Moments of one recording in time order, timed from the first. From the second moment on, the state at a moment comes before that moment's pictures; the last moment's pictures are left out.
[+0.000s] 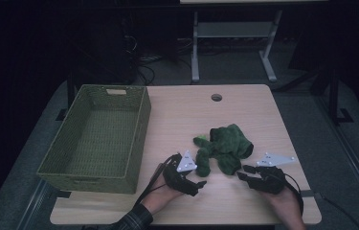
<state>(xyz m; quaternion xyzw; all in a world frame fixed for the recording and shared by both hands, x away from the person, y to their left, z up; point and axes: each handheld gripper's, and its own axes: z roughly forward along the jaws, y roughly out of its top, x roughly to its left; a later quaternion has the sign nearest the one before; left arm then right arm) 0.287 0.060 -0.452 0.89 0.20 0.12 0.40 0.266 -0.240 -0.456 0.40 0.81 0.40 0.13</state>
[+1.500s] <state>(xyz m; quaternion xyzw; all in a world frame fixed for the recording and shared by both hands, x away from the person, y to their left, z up) 0.294 0.116 -0.426 0.85 0.27 0.04 0.44 0.261 -0.280 -0.432 0.41 0.80 0.41 0.16</state>
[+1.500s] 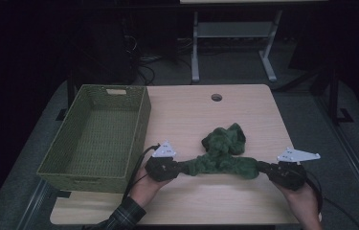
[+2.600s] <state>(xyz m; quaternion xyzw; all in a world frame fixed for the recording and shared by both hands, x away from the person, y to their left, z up) 0.289 0.121 -0.415 0.86 0.27 0.03 0.44 0.263 -0.275 -0.437 0.41 0.81 0.41 0.13</state>
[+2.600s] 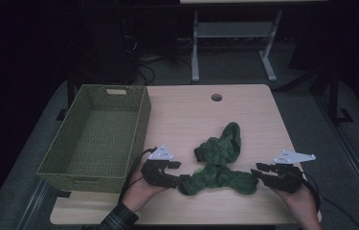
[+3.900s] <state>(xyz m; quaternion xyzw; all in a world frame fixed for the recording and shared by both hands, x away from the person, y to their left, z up) 0.378 0.065 -0.452 0.88 0.23 0.00 0.41 0.357 -0.230 -0.441 0.41 0.81 0.40 0.08</state>
